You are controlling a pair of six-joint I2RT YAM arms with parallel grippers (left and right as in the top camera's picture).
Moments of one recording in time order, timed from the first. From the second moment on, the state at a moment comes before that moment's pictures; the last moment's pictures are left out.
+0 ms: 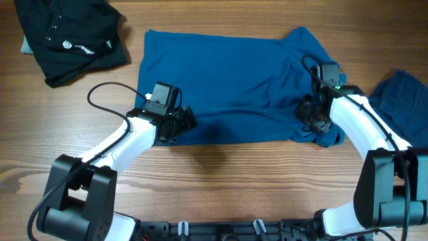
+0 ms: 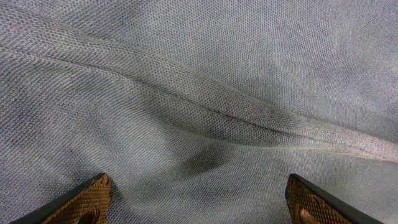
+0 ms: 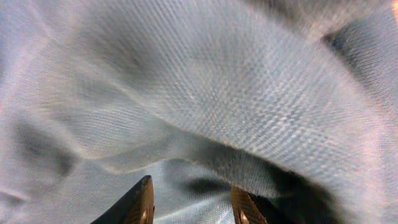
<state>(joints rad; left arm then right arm) -0.34 1.62 0.82 -0.41 0.12 -0.76 0.03 1.67 1.02 -0.74 0.08 0.63</state>
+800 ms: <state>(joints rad) -0.34 1.62 0.82 -0.38 0.12 -0.76 0.03 1.71 1.31 -0.93 0.06 0.48</state>
